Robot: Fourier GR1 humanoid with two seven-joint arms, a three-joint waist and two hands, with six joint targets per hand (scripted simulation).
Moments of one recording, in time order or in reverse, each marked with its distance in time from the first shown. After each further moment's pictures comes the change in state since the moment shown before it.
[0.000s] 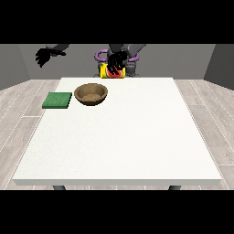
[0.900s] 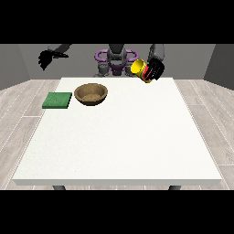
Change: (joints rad) left arm 0.240 0.176 0.462 -0.110 0.659 0.160 -0.457; right arm 0.053 0.016 -0.004 -0.090 -0.003 -0.029 0.001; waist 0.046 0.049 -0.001
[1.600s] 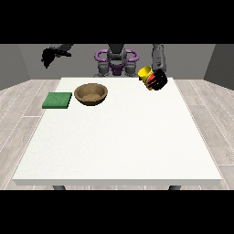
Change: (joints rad) left arm 0.245 -0.050 0.186 0.018 0.342 -0.049 -0.514; right arm 0.008 0.036 0.037 -0.164 0.005 -0.067 0.093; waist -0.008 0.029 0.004
